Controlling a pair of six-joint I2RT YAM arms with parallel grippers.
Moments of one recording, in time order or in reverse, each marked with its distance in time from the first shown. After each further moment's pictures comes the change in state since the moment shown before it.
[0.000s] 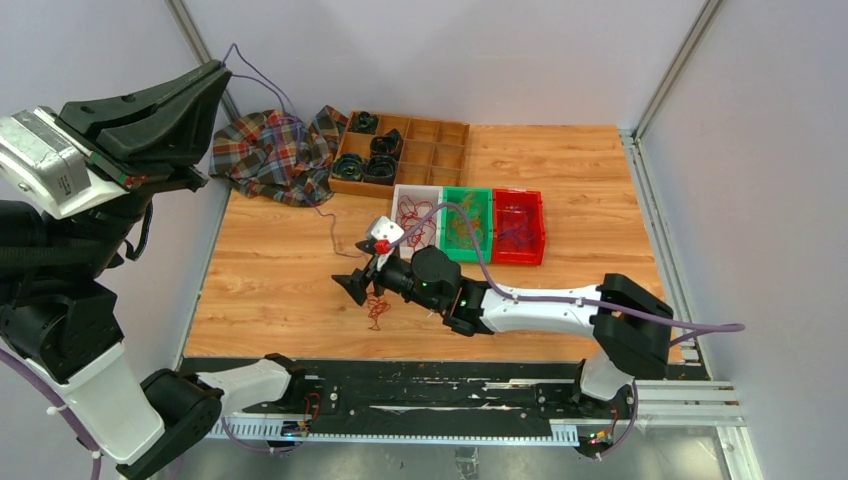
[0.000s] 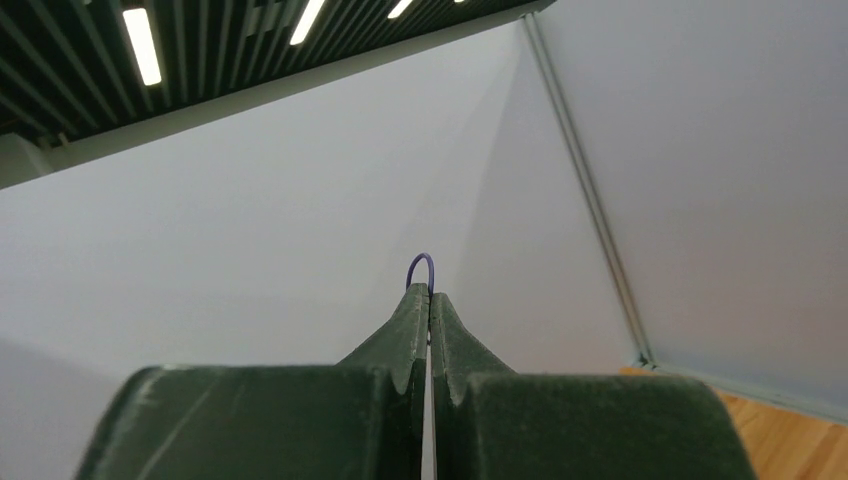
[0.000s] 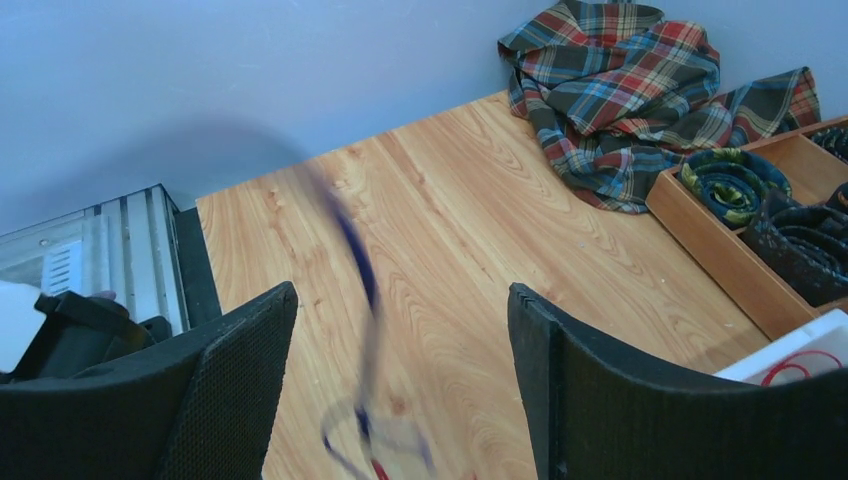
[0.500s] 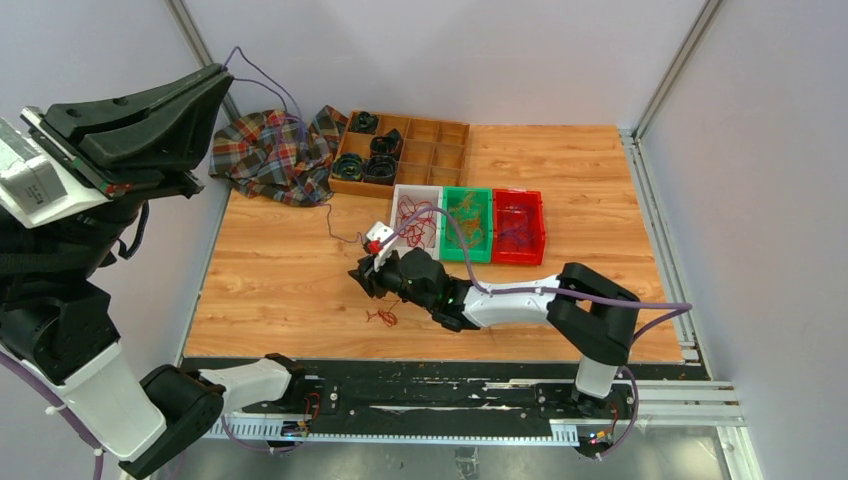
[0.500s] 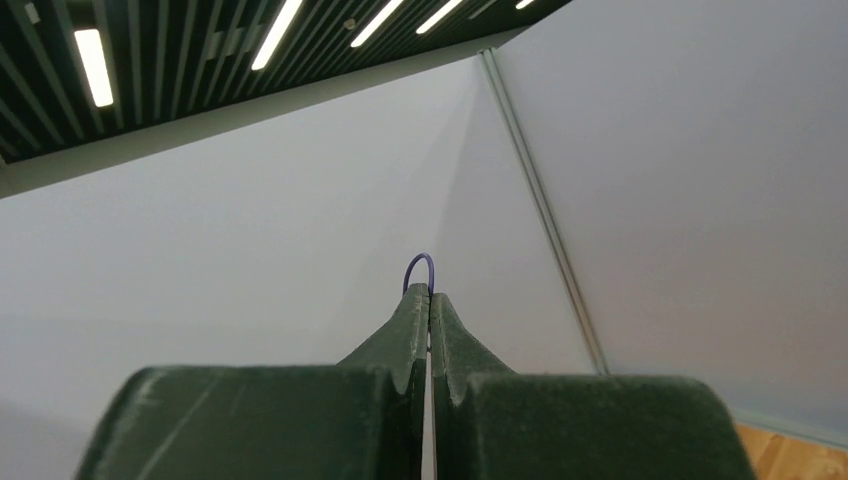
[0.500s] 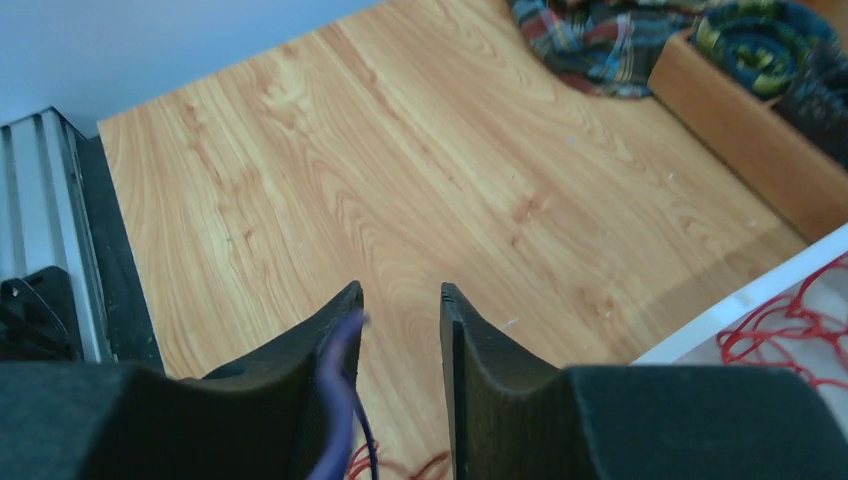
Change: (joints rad) left arm 0.000 0.021 0.050 -0.002 0.105 -0.090; right arm -0.057 0.177 0.016 0.019 -0.001 0.034
